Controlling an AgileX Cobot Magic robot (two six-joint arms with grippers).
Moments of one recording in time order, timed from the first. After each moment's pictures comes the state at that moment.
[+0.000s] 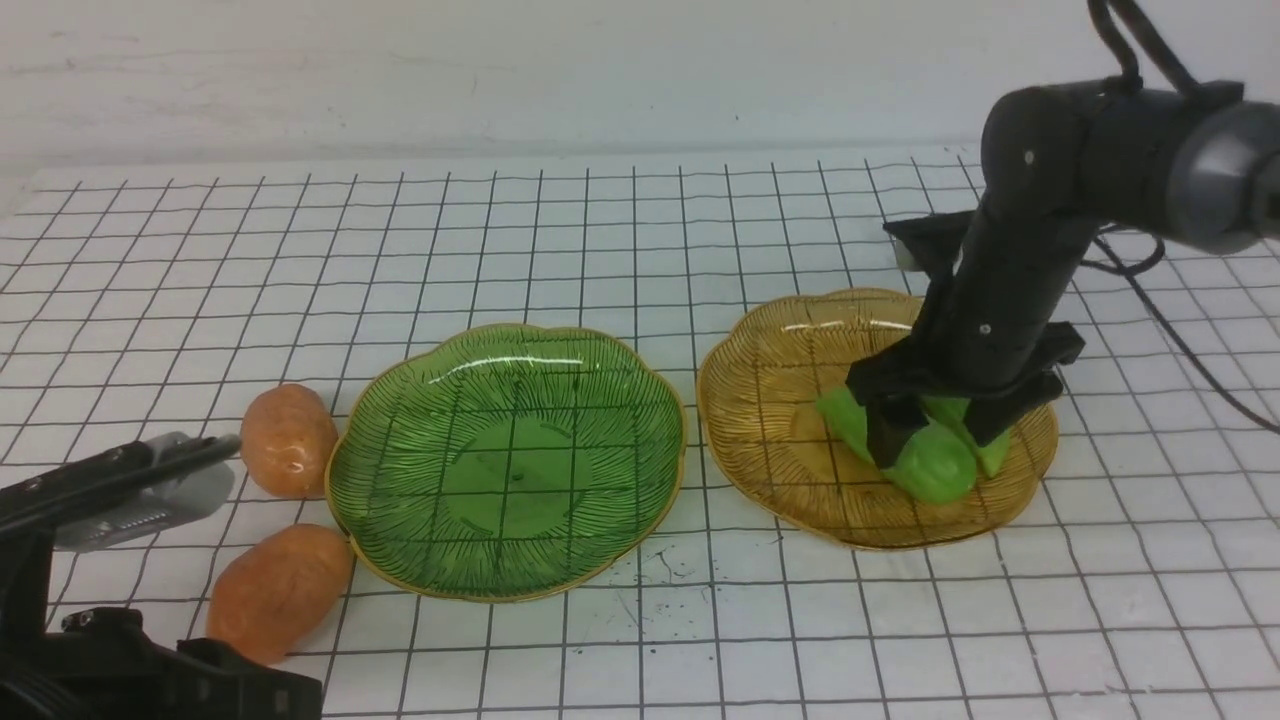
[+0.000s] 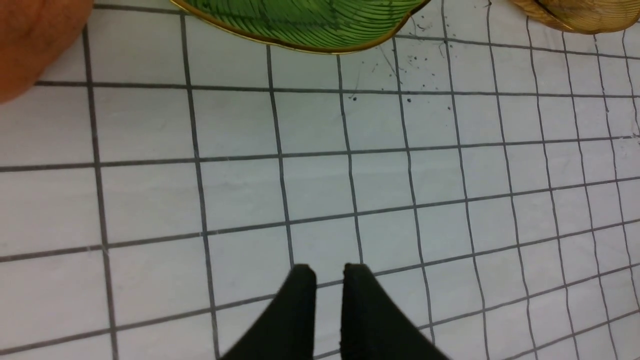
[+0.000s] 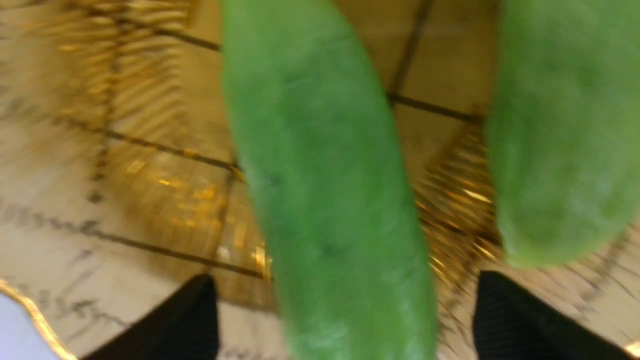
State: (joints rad) right arm 0.29 2.04 -1.62 0.07 1.22 0.00; left arm -0.01 0.83 -0.51 -0.64 0.88 0.26
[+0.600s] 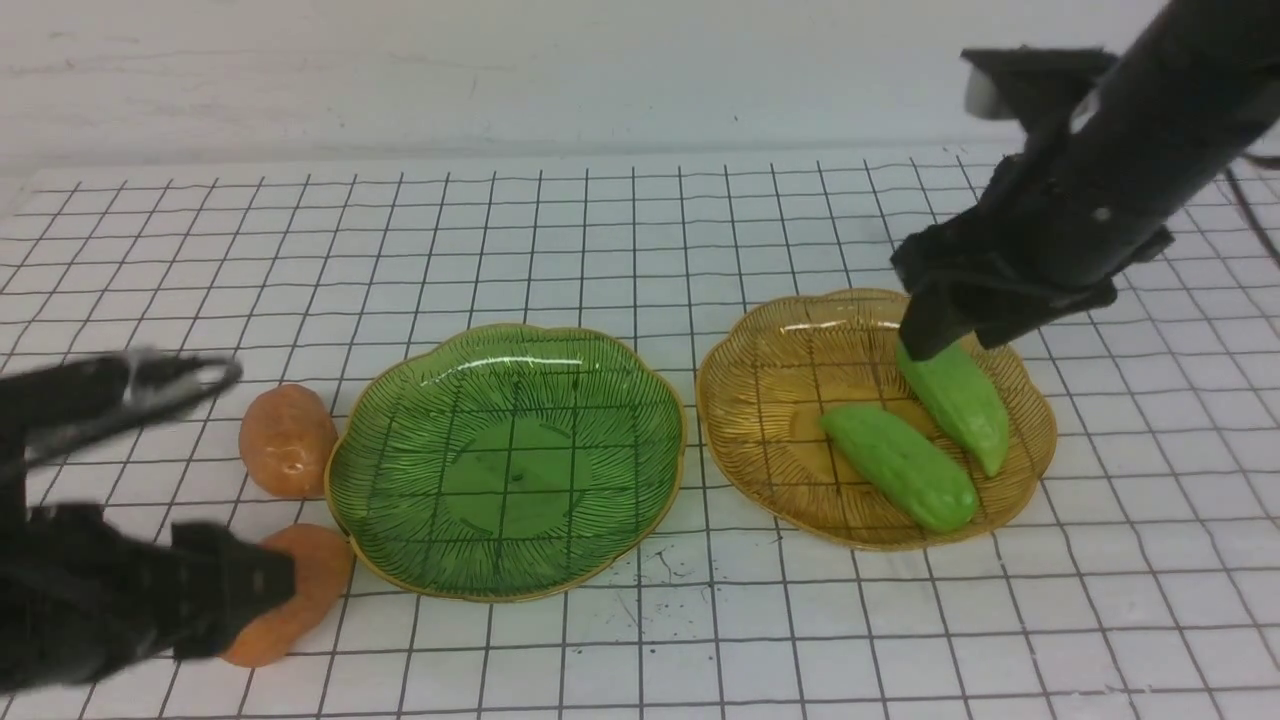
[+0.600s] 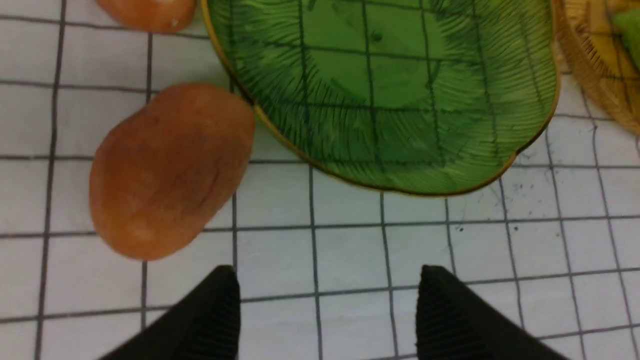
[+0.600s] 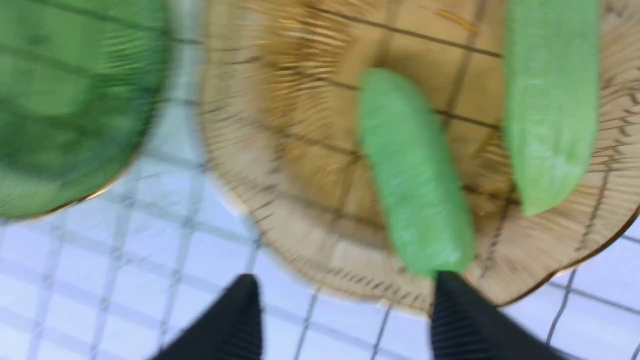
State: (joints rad) right arm 0.29 1.66 -1.53 0.24 1.23 -0.09; left arm -0.01 0.93 -0.60 -0.47 0.68 0.21
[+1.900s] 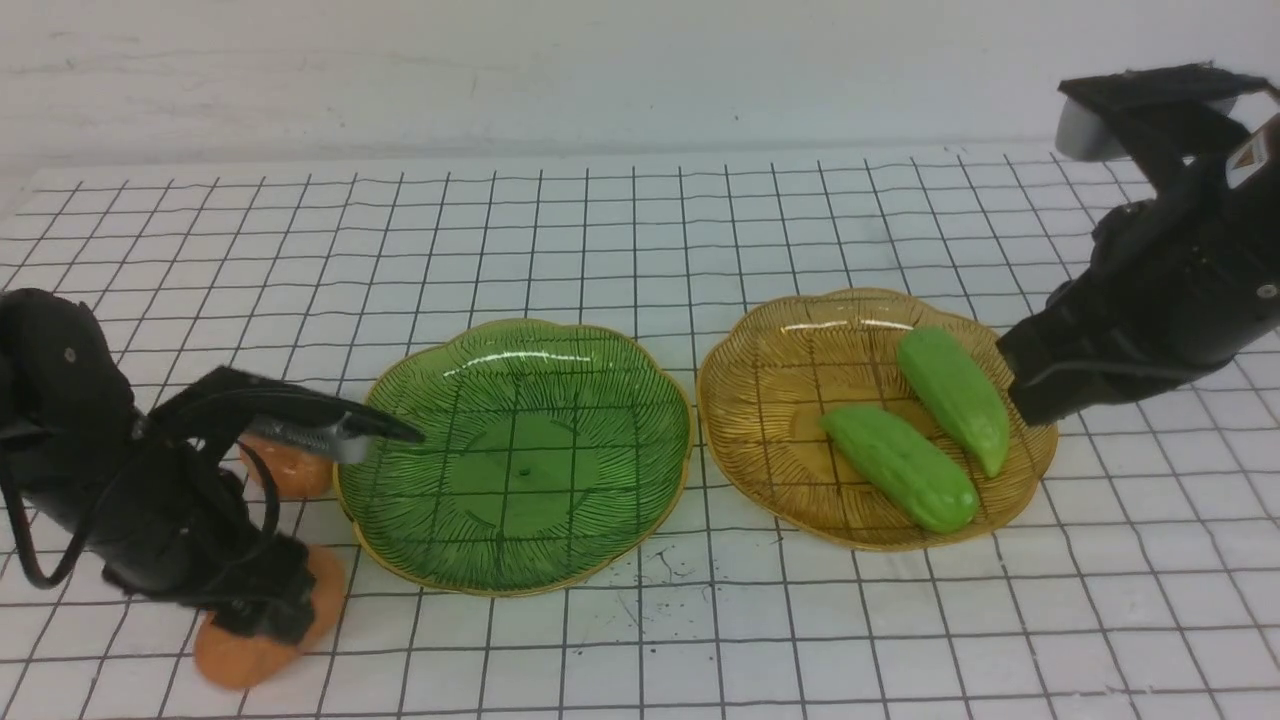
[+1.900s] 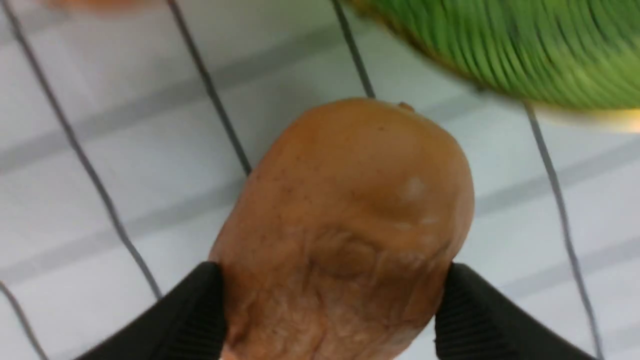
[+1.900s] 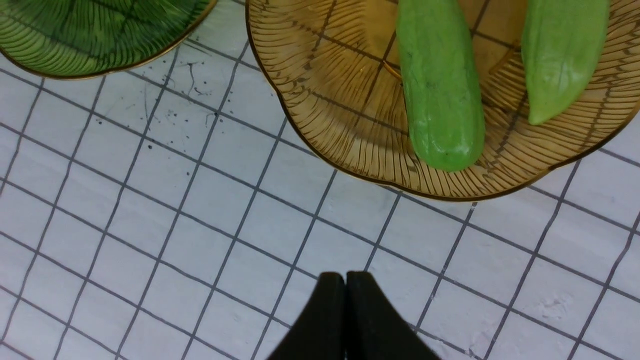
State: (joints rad) right arm 0.29 1.44 -1.33 0.23 1.25 -0.18; left arm -0.01 1.58 -0.89 -0.16 0.84 0.46
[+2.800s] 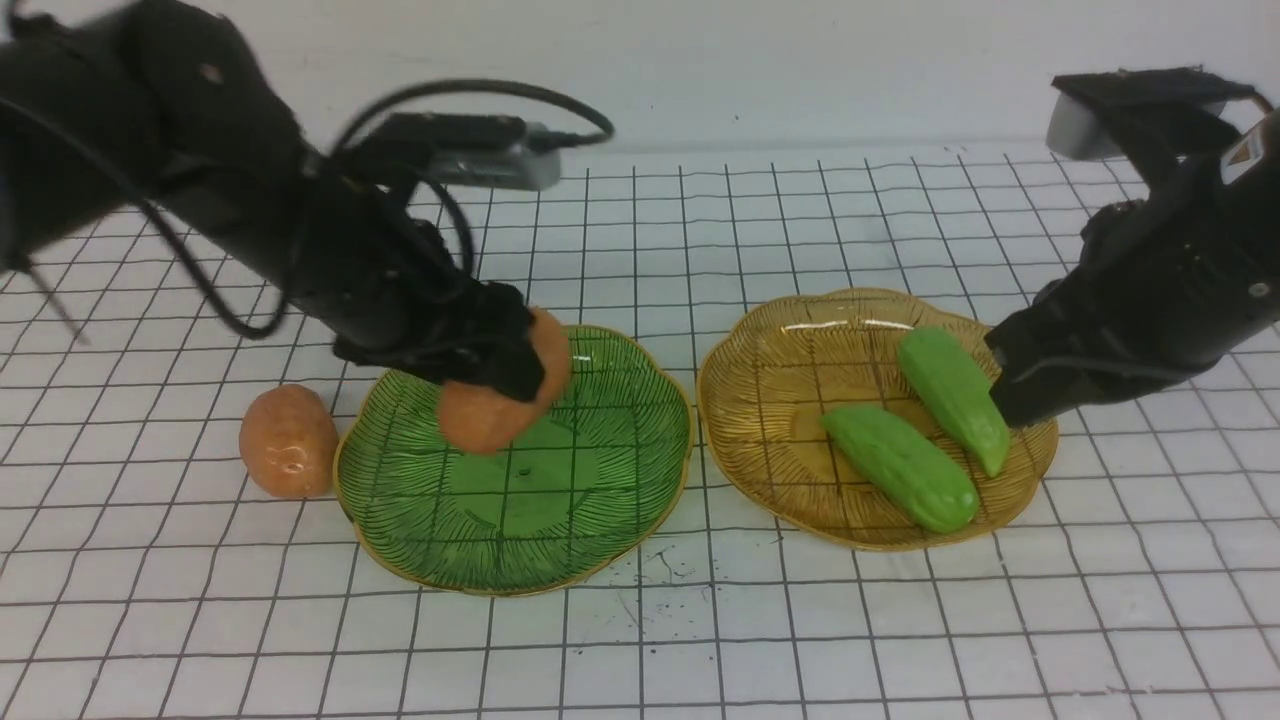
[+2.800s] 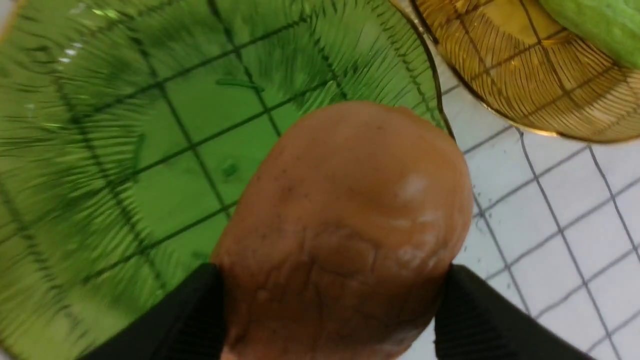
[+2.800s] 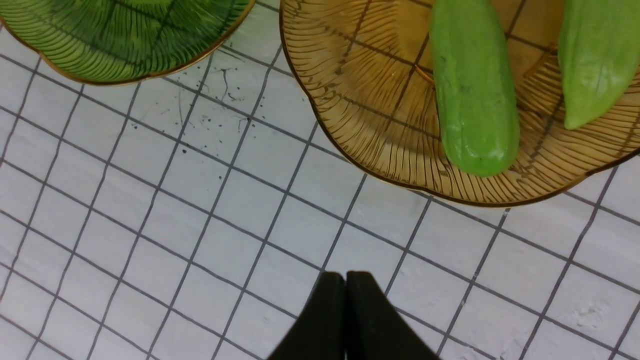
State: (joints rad) right arm 0.29 1.44 -1.33 0.28 1.25 -0.18; left arm -0.26 1.72 -1.39 -0.36 0.94 0.27
